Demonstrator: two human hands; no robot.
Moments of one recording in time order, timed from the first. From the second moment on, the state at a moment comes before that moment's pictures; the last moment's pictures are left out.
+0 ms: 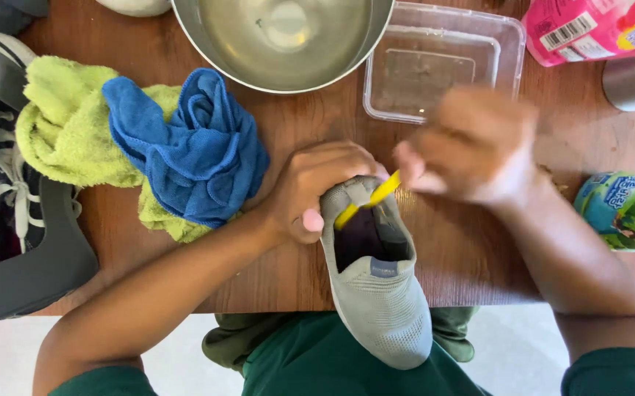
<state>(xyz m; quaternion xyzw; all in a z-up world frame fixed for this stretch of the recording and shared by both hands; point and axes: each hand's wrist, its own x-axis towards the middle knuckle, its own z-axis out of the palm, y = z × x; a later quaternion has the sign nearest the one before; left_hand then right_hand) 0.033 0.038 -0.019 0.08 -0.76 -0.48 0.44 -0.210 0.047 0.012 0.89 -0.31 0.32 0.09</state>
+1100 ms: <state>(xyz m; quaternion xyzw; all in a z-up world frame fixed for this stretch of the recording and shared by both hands) 0.050 0.034 0.003 0.14 -0.88 -0.30 0.34 -0.183 0.133 0.136 0.95 -0.21 0.11 -0.19</state>
